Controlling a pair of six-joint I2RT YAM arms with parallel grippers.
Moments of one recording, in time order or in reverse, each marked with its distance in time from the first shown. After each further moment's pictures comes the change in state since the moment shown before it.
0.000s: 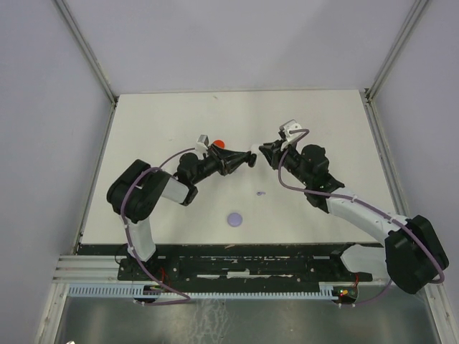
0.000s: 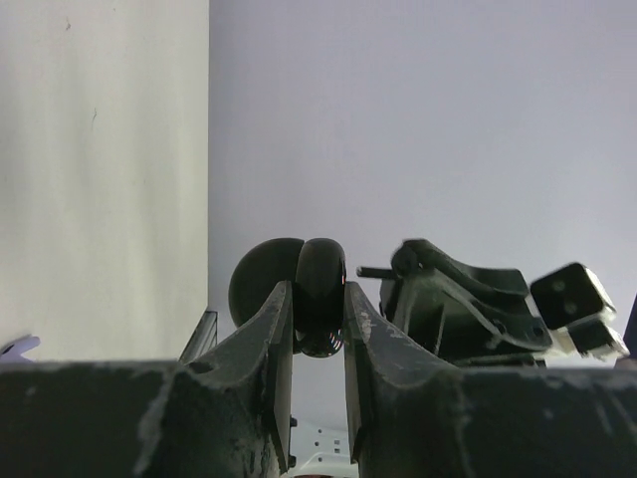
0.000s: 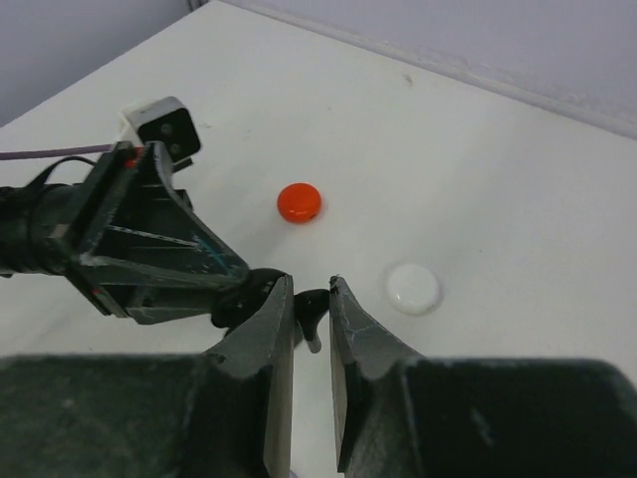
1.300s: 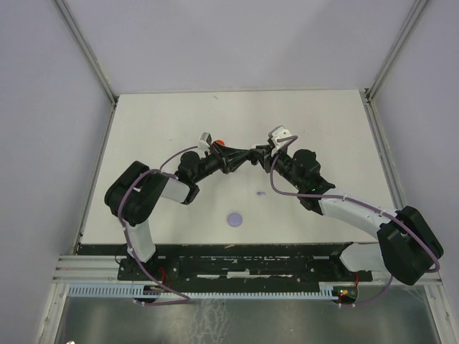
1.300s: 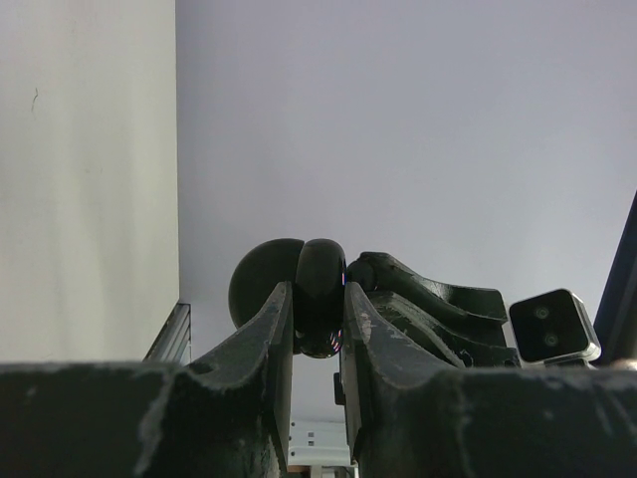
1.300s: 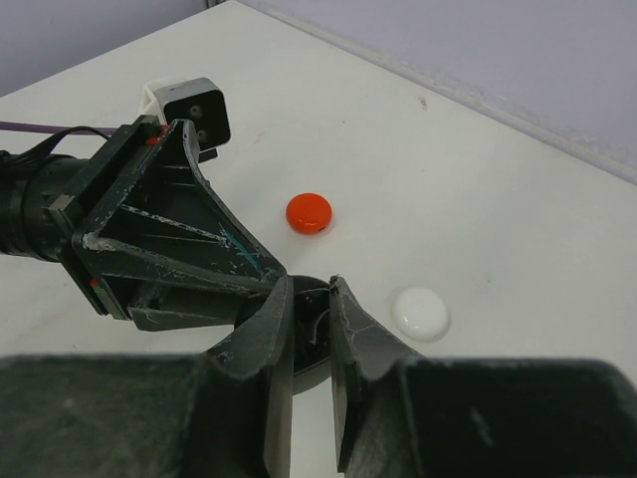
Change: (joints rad) left arm -0.032 -0.026 0.033 -0.015 -0.001 -0.047; right arm 0.105 0.063 -0.029 0.151 0.048 -0.116
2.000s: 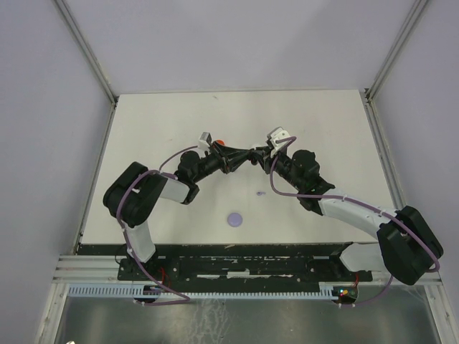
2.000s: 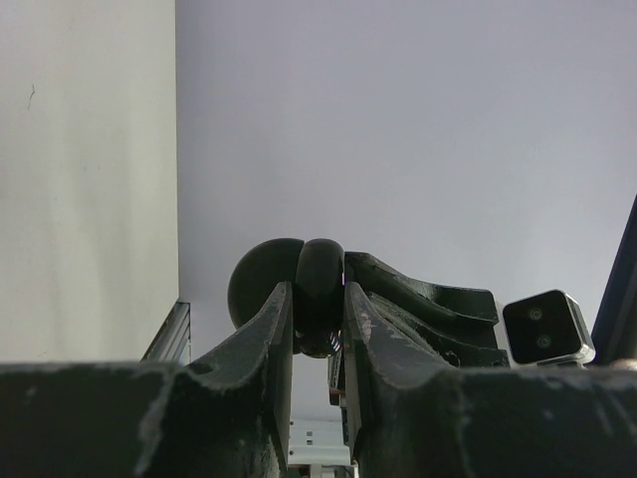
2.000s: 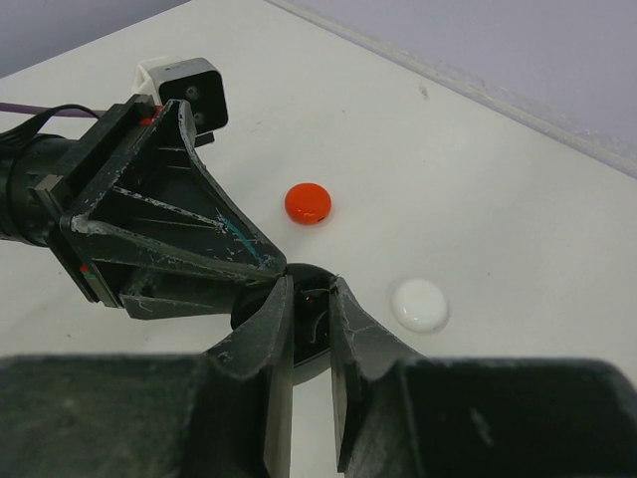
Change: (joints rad) left arm -0.002 -0.015 0.000 -0.017 0.001 0.000; right arm 0.001 0.005 -0.003 -0.017 0.003 -0.015
